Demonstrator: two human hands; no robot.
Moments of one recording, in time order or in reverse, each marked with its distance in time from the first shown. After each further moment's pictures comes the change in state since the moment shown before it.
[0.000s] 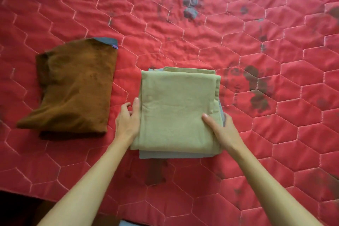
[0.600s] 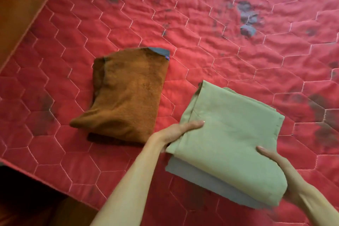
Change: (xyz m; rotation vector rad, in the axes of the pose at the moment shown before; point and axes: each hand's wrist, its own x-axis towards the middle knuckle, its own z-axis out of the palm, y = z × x) left_hand 0.040 0.002 -0.043 -0.454 -0.897 -0.303; right_hand -0.029 -0.036 0.022 0.405 -0.373 0.358
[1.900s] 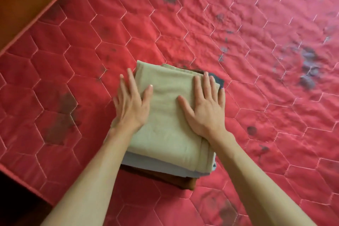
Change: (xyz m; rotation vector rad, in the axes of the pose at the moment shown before) left_hand -0.041 0.050 -0.269 0.559 1.072 0.402; right_hand 0.146 -0.101 0.370 -1.593 0.395 -1.056
